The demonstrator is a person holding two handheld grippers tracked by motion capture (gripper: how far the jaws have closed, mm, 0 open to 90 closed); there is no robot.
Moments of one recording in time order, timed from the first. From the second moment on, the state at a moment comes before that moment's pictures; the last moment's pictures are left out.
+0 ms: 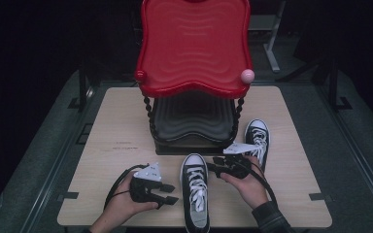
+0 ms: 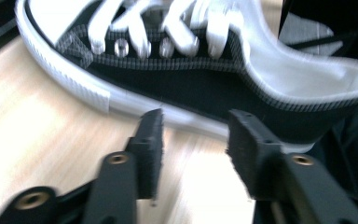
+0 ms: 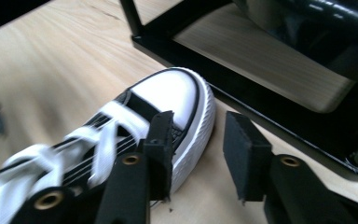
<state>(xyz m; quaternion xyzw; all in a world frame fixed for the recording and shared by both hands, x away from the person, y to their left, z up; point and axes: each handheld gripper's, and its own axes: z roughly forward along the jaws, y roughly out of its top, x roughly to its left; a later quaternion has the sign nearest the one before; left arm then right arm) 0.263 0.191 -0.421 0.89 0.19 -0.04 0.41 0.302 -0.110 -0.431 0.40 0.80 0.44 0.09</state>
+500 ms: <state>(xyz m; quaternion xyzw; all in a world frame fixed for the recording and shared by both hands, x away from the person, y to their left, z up) 0.261 0.149 -0.413 0.87 0.21 -0.02 0.44 0.249 -0.115 -0.415 0.35 0.80 0.49 0.05</state>
